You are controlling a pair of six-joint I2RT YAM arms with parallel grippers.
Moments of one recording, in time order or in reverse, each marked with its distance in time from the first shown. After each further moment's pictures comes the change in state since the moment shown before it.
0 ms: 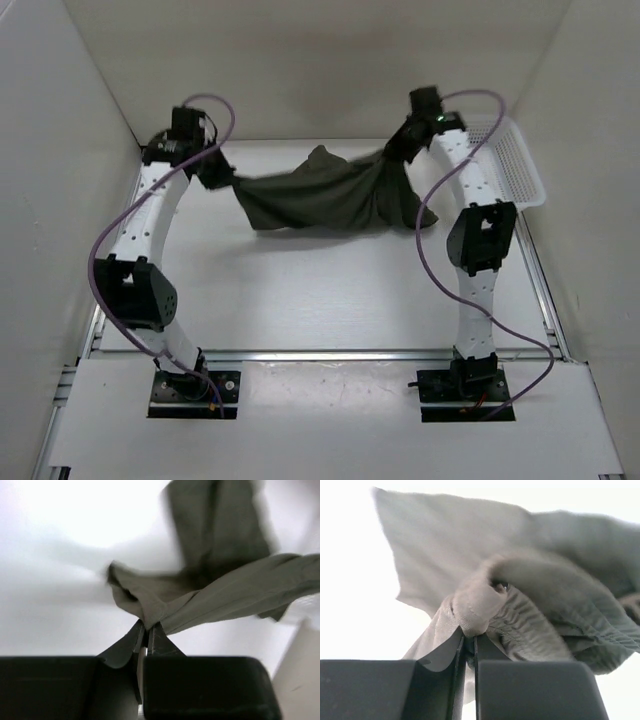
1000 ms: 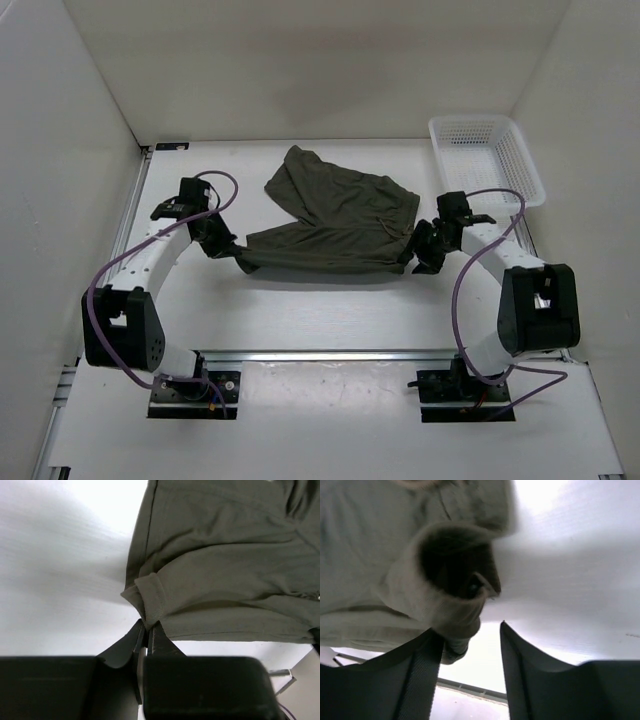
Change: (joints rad) left arm 0.029 -0.225 -0.581 0.144 0.078 -0.016; right arm -0.099 -0.713 -1.239 0.309 -0.201 -0.270
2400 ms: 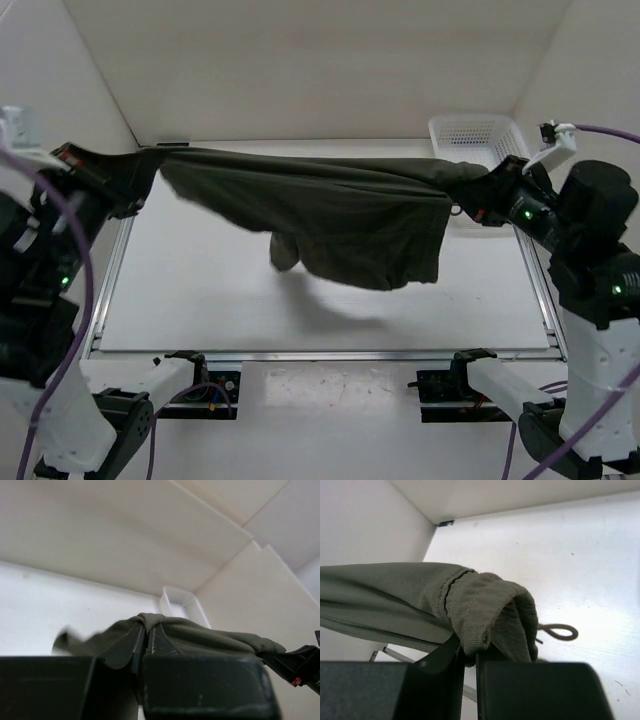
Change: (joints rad) left arm -0.027 -0.365 1.094 -0.250 -0.070 0.034; right arm 0.034 -0.541 0.767 -0.364 -0.035 -0.154
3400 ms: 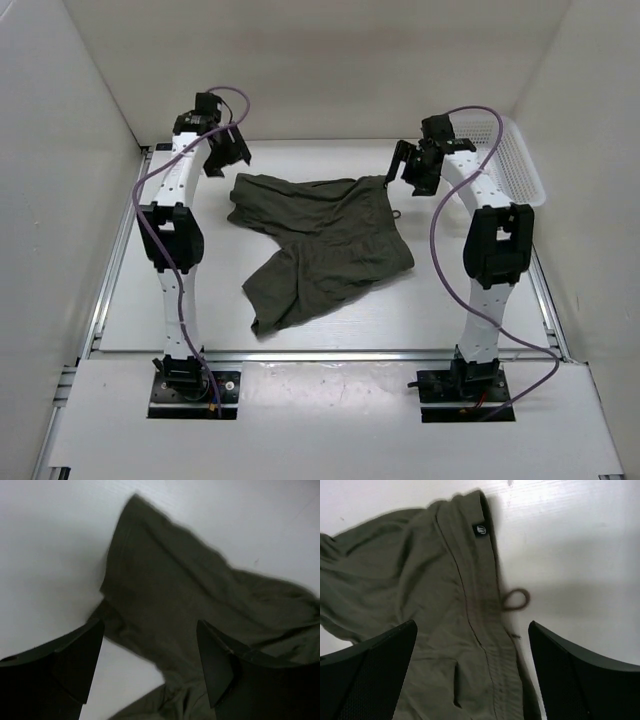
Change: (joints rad) left arm 0.043 1.257 0.258 -0.006 -0.106 0.123; right arm -0.013 1.105 0.143 0.244 0.138 -0.019
